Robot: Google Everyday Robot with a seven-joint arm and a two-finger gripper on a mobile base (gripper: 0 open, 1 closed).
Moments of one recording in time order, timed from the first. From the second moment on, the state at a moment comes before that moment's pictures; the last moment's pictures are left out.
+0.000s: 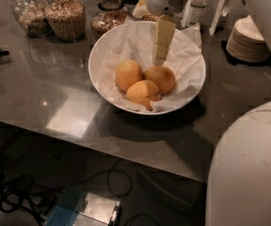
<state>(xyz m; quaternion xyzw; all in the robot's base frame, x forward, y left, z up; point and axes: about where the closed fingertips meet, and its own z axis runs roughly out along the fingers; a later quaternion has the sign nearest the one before) 0.617 -0.023 0.960 -0.78 0.59 0.07 0.17</state>
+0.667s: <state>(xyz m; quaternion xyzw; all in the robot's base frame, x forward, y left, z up) 0.623 -0.019 0.960 -0.78 0.59 0.07 0.19</state>
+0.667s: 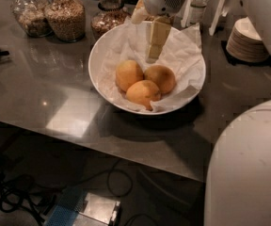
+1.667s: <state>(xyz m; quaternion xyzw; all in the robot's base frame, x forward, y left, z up) 0.616 -0.027 0.955 -0.76 0.62 0.08 0.20</state>
